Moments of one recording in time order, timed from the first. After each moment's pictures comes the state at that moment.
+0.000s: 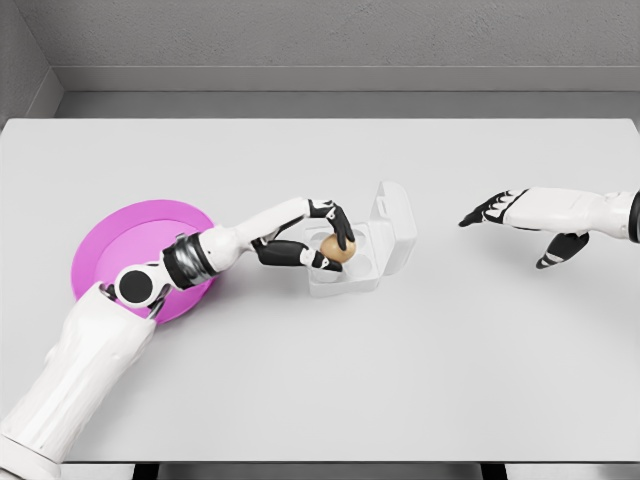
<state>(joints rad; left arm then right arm) -0.46 0.26 -0.55 -1.21 0.21 -0.61 -0.61 -0.66 -0.95 0.73 -1.37 0.23 -0.58 0.61</state>
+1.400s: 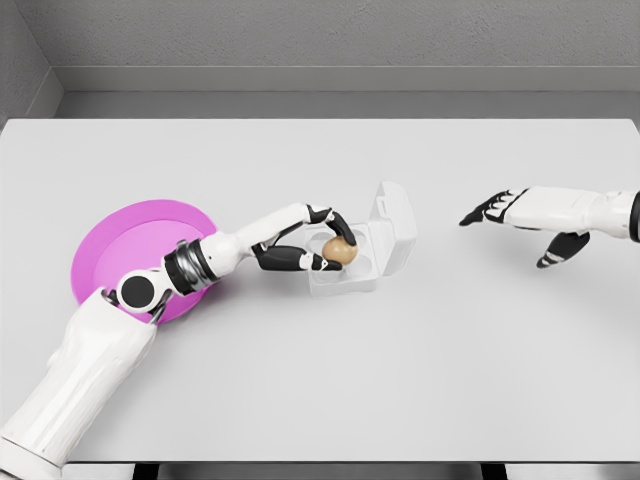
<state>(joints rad) -0.45 0.26 -0.55 -1.19 0.21 -0.61 -0.61 -0.66 -0.95 0.73 -1.38 0.23 -0.59 0.61</state>
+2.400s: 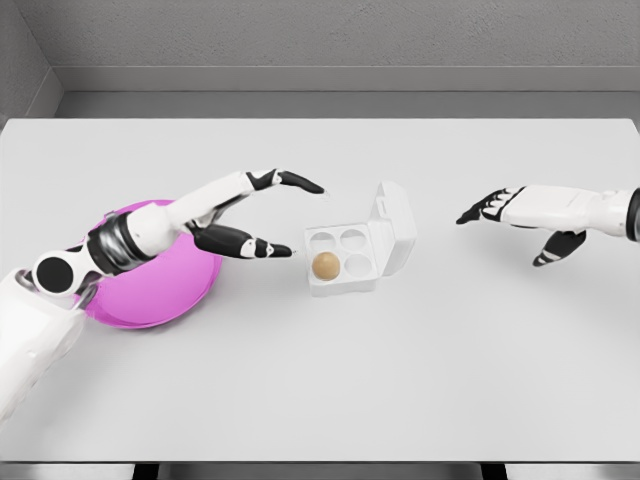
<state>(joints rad) -0.45 0.53 -0.54 -1.49 0.41 -0.61 -0.61 -0.66 -0.94 0.72 -1.38 0.24 -0.59 0.61</state>
